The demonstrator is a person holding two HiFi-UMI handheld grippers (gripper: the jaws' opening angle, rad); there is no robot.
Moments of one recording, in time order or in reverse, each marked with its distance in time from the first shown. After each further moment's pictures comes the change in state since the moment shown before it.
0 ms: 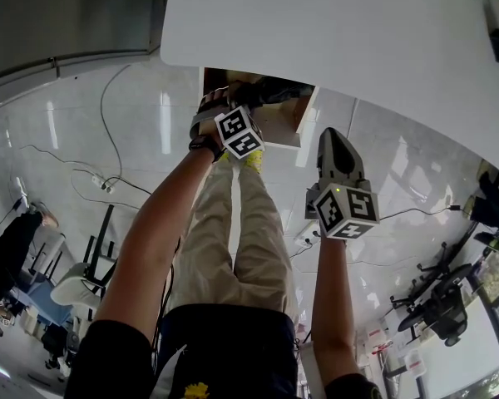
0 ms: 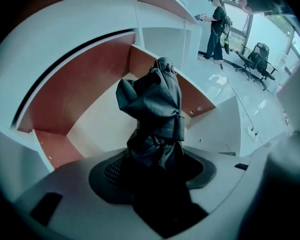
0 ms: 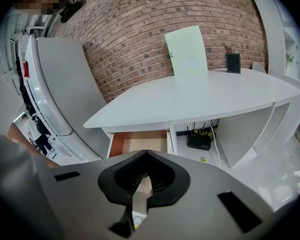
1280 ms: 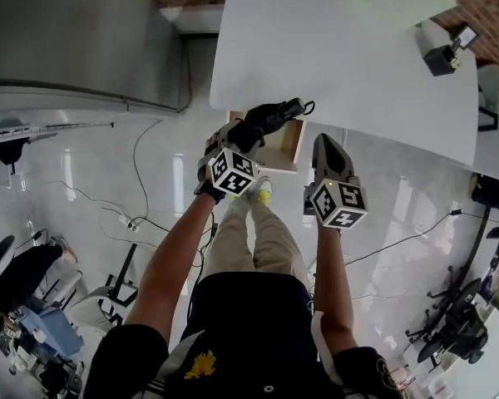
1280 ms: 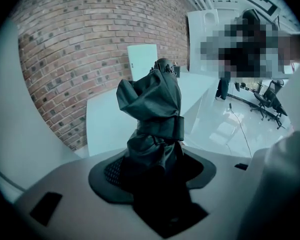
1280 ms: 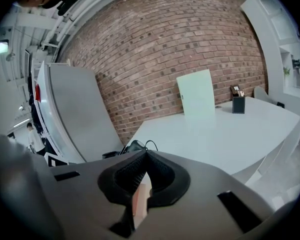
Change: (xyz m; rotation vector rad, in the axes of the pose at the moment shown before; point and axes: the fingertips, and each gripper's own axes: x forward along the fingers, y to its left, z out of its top) left arm -0.266 0.084 0.083 -0.288 -0.326 0.115; right arm -0.100 0.080 0.164 -0.015 -0.241 0.040
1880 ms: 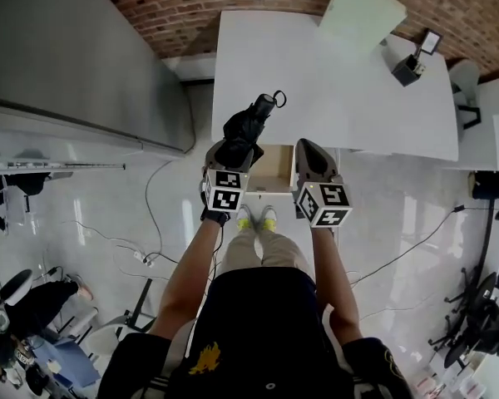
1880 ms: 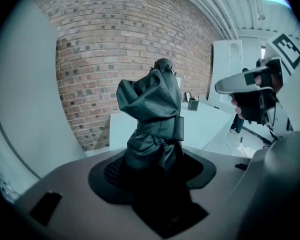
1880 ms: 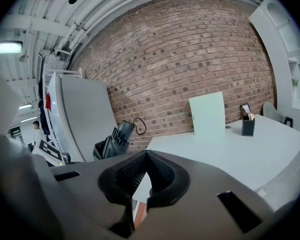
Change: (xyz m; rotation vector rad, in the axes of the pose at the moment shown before) left arm -0.112 0.062 0.112 -0.280 -0.183 0.111; right arm -0.027 0.064 0.111 -0.073 -0.111 0.065
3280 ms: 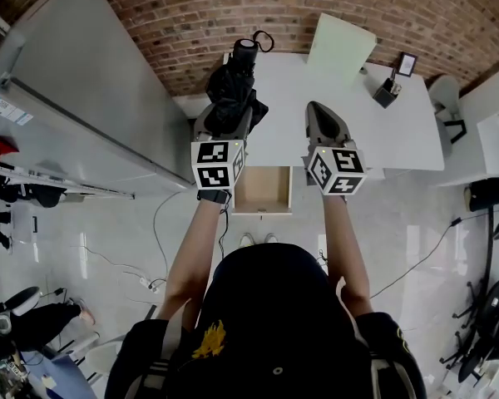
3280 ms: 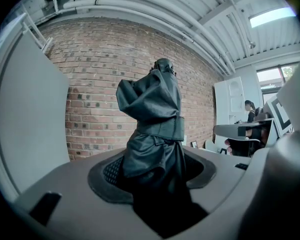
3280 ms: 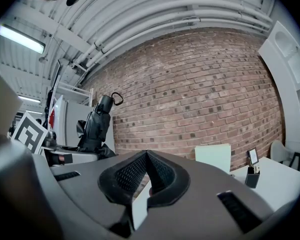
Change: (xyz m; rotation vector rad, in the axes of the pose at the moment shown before) left arm -0.118 0.024 0.257 -0.017 -0.480 0.078; right arm -0.036 0.011 0.198 -0.162 -0.316 0.027
